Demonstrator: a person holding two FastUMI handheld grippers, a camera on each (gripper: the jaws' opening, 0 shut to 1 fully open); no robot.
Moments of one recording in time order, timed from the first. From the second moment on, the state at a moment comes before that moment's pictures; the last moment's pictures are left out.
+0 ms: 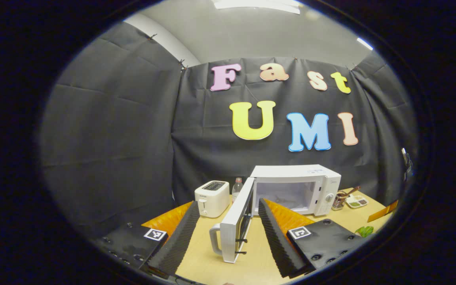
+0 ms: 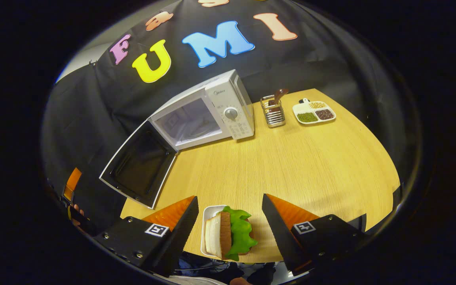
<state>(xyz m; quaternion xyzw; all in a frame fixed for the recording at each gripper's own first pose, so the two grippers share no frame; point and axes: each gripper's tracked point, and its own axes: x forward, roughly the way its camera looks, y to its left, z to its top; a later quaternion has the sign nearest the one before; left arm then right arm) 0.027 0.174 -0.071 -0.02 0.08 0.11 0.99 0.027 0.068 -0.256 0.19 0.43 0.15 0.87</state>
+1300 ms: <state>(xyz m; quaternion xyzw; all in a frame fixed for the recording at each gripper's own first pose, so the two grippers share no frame) 0.006 0.165 -0.070 -0.02 0.10 0.19 0.98 -0.016 0.113 -0.262 0.29 0.51 0.25 0.77</state>
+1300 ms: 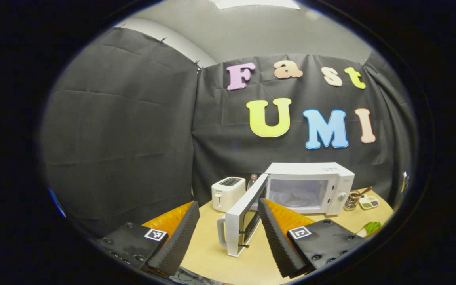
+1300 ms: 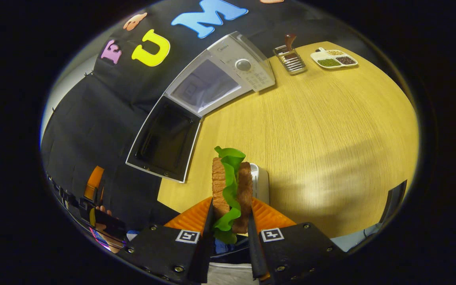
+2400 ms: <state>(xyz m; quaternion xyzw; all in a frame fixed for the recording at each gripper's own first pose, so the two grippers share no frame) 0.088 0.327 -0.086 -0.04 0.08 0.18 0.98 0.171 0.257 -0.214 0.34 0.38 0.18 0.84</state>
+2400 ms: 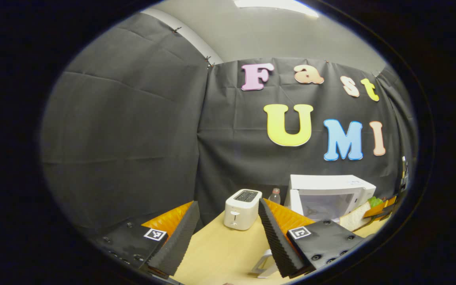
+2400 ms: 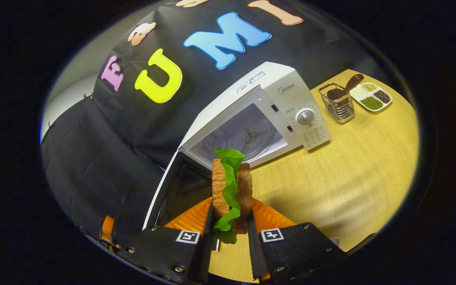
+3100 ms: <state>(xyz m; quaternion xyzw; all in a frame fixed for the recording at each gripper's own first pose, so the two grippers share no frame) 0.104 0.387 -0.127 -0.03 0.13 0.18 0.97 0.294 0.316 -0.263 0.35 0.31 0.11 0.88</state>
